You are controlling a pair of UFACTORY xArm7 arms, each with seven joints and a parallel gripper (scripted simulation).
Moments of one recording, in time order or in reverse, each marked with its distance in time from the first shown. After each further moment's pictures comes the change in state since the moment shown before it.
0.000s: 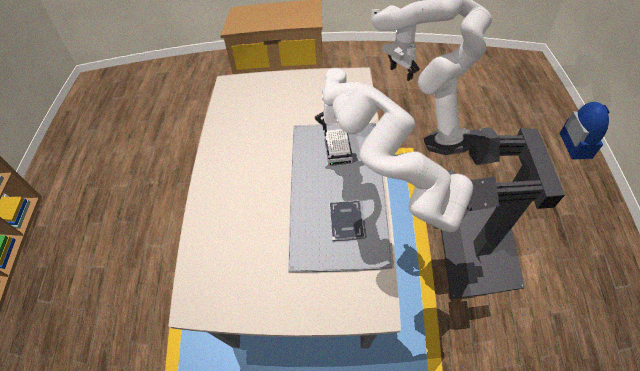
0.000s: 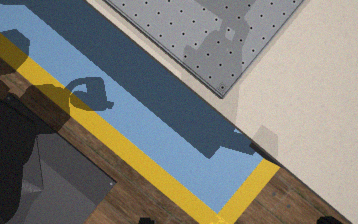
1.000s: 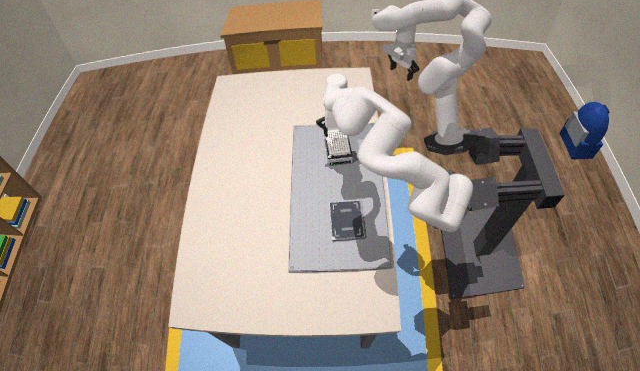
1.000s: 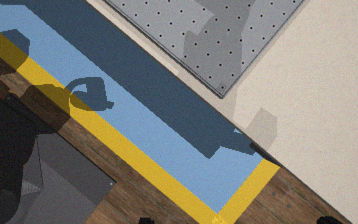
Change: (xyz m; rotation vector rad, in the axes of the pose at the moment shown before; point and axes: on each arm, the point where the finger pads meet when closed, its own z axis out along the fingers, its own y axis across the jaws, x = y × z) left arm 0.001 0.003 0.027 0.001 0.000 -0.002; right arm 0.000 0.000 0.000 0.000 0.000 0.000
